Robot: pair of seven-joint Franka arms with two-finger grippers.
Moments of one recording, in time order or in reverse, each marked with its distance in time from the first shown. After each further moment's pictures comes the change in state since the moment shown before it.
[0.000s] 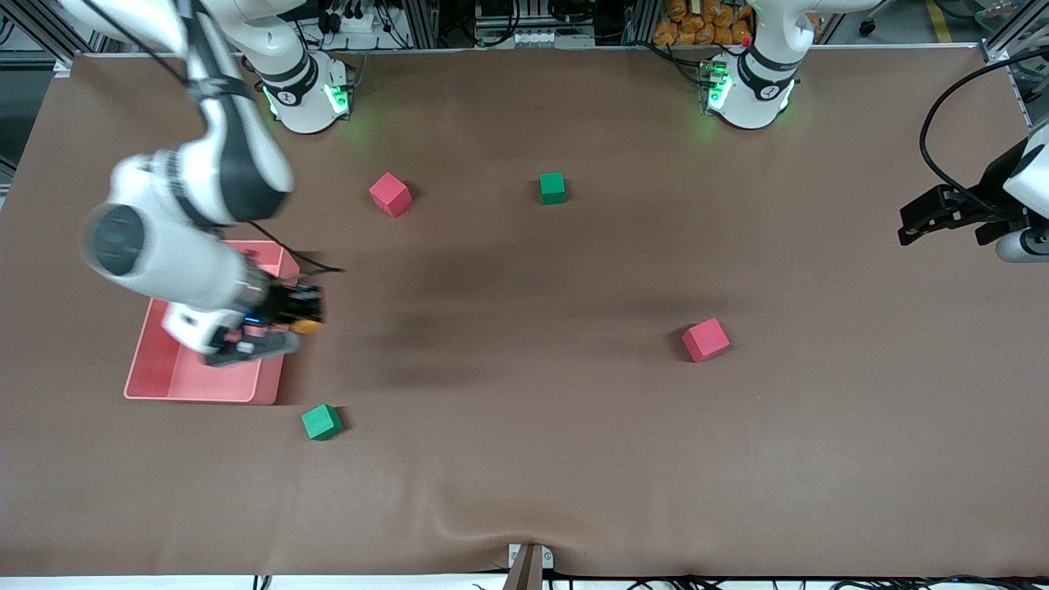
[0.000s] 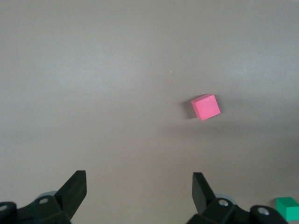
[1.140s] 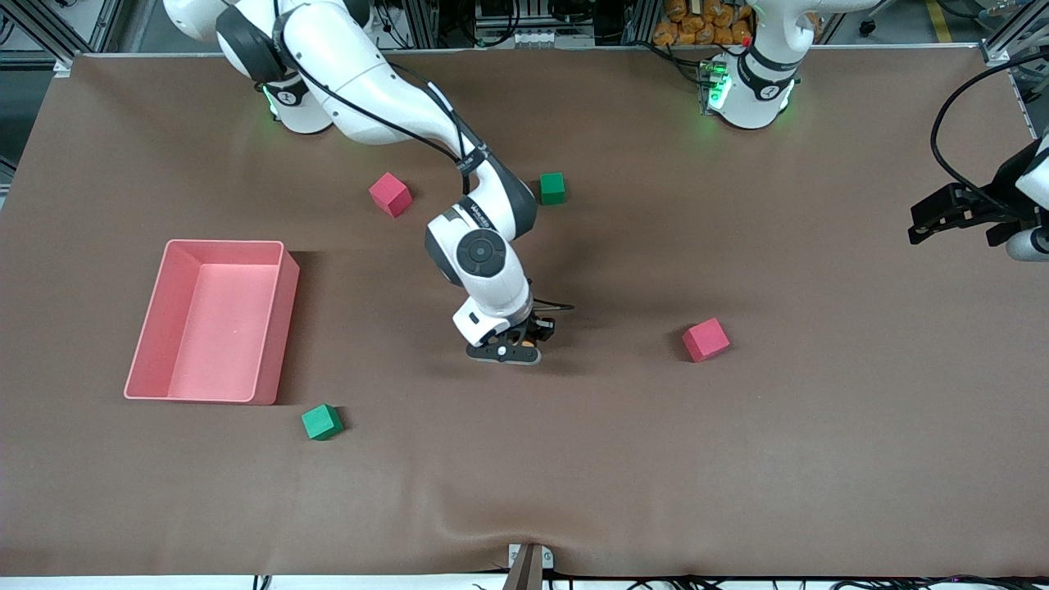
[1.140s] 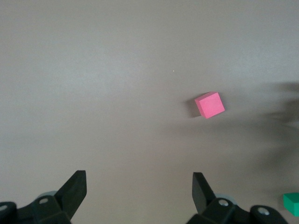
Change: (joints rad) left arm 0.018 0.000 0.001 0.000 0.000 0.000 0.044; right arm 0.421 0.556 -0.011 0.372 -0.050 0.335 0.755
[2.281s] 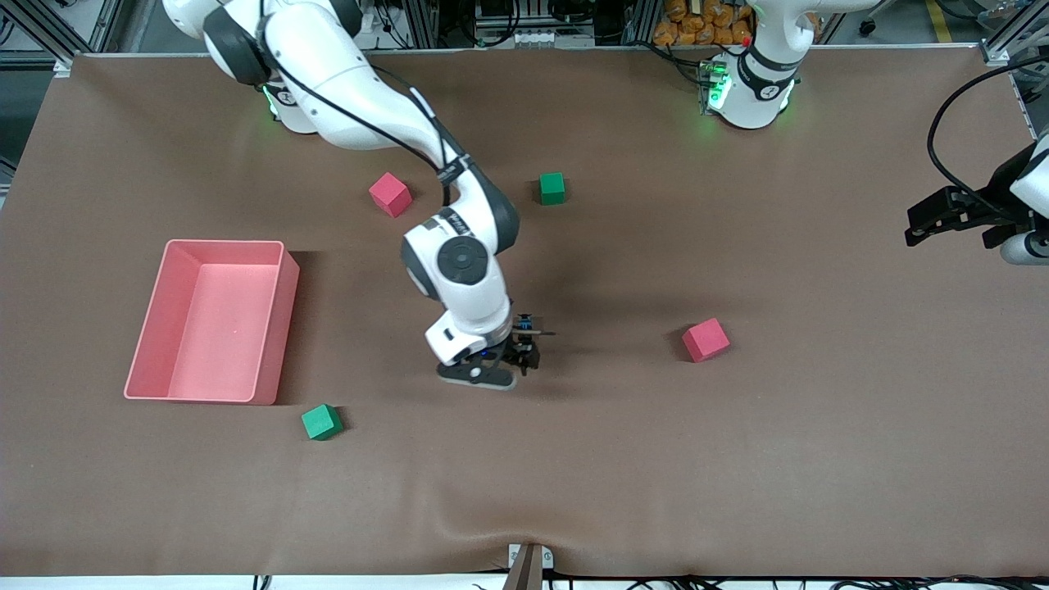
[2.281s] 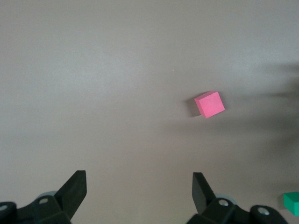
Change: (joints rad) left arm -0.001 0.007 -0.001 0.000 0.000 0.000 0.000; right arm -0.076 -0.046 -0.036 0.068 -0.067 -0.019 0.056
